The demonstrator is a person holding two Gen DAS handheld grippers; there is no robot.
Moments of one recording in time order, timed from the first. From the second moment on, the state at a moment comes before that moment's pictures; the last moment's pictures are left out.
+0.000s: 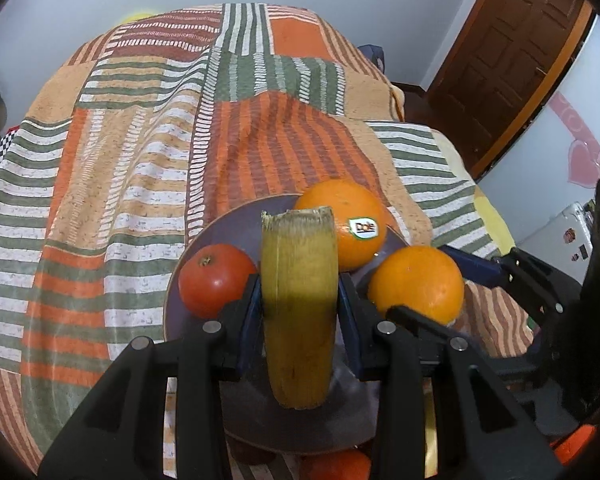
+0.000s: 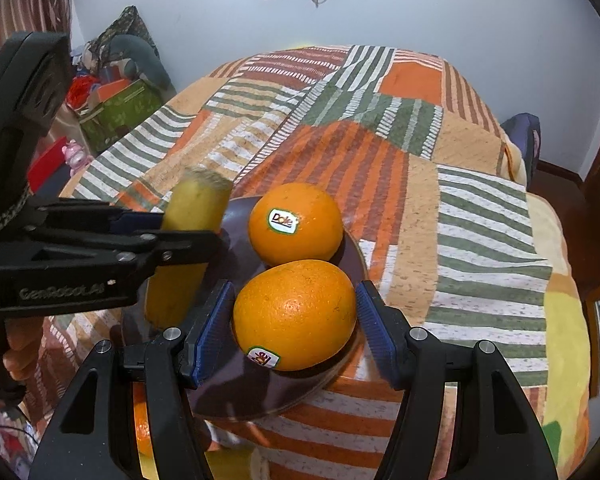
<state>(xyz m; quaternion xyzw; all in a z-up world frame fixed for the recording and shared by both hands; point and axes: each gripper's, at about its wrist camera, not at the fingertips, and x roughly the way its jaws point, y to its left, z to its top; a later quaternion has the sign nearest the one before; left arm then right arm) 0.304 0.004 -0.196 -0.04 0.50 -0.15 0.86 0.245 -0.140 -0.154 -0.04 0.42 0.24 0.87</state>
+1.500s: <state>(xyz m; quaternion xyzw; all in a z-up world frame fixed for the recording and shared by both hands) 0.163 0.038 -0.166 -0.02 0.49 -0.10 0.87 0.154 -0.136 -0.137 -0.05 0.43 0.25 0.86</state>
